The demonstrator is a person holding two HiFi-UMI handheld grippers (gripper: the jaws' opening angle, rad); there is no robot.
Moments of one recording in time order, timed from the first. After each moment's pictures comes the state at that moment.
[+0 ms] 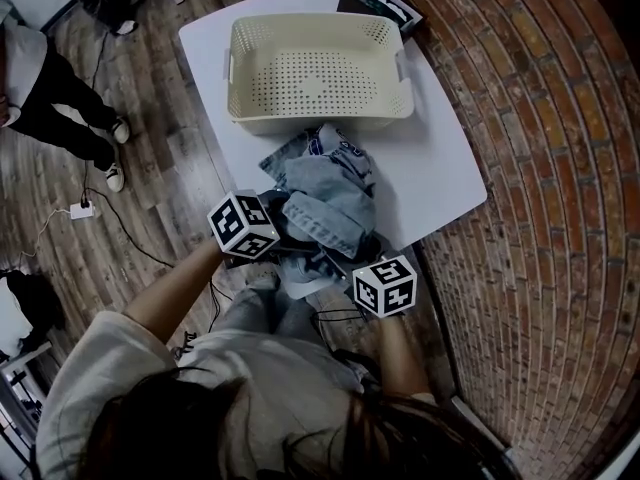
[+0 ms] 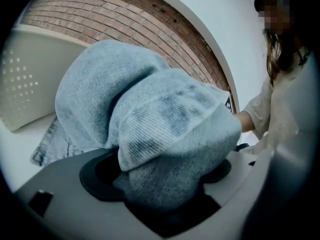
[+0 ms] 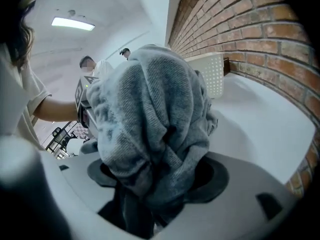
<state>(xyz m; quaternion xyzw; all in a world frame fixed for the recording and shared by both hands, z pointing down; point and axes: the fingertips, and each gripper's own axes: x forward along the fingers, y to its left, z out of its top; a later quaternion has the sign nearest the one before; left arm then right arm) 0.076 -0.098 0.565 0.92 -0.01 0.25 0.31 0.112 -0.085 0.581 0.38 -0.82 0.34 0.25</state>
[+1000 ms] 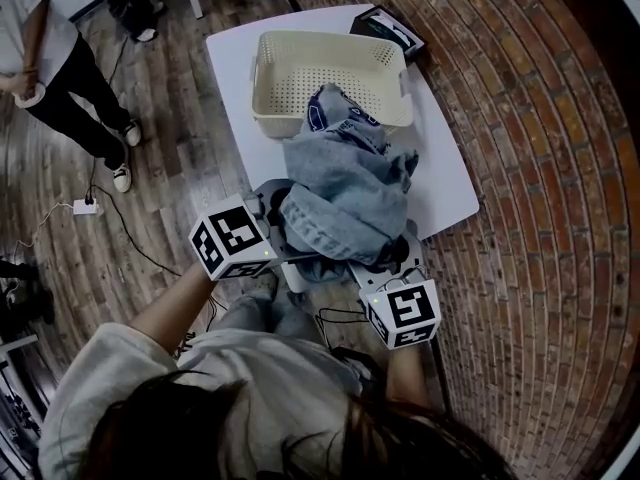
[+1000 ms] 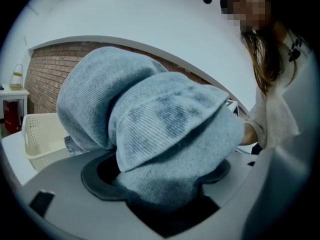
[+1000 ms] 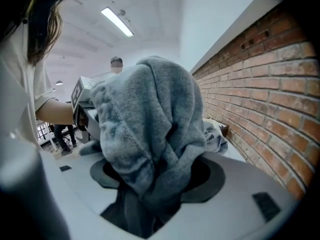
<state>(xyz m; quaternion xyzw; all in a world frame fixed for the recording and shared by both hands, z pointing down) 0.072 -0.092 0.408 0.97 -0.11 0.13 0.16 0.109 -0.085 0.421 0.43 -0.87 0.11 0.22</state>
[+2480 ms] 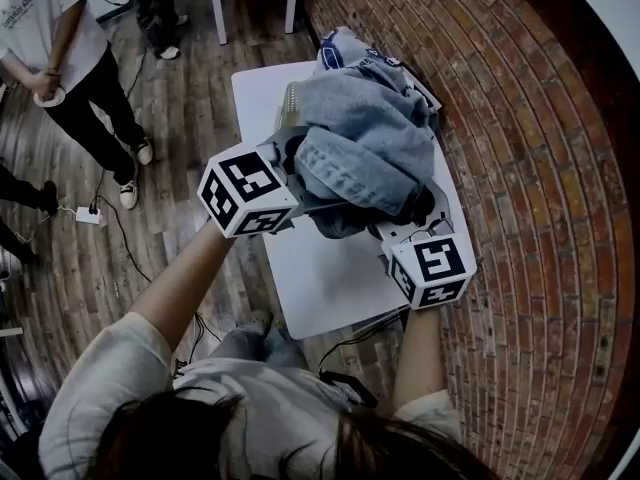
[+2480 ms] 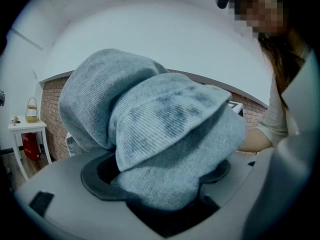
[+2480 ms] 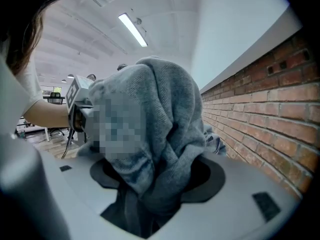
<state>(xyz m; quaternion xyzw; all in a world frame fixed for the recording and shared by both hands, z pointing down) 0.034 -0.254 0.316 0.97 -0.22 0.08 0.07 0.074 -0.254 0.330 0.41 -0.89 -0.01 0.19</state>
